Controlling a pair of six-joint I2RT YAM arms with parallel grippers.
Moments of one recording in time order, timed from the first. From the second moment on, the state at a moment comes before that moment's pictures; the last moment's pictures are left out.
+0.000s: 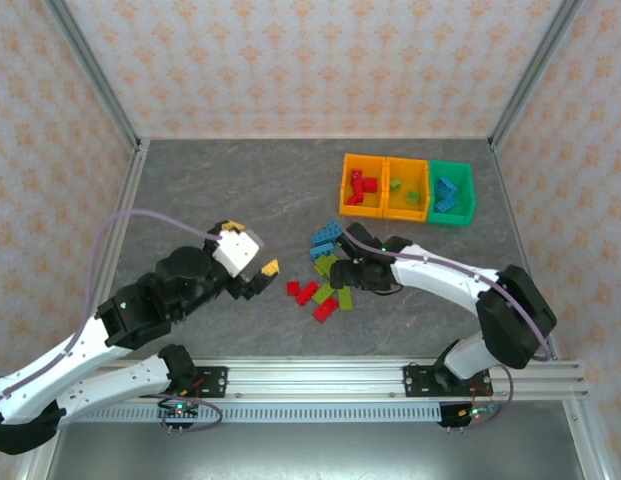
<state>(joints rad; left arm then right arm) -0.91 0.68 0.86 -0.58 -0.32 0.22 0.78 1.50 0.94 -0.68 0.05 0.69</state>
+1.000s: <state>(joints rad) -0.88 0.37 0.56 -0.52 -0.26 0.50 0.84 1.72 1.17 -0.66 0.14 0.54</state>
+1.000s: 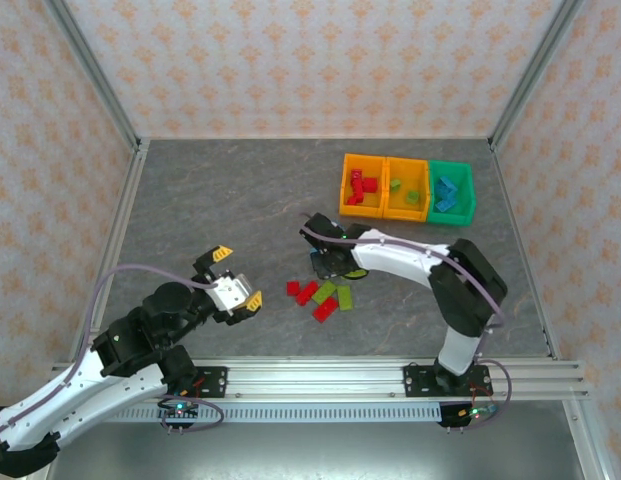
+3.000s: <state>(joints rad) -0.84 0.51 0.55 -0.48 -0.18 0.51 0.77 1.87 1.30 -0.64 0.13 0.51</state>
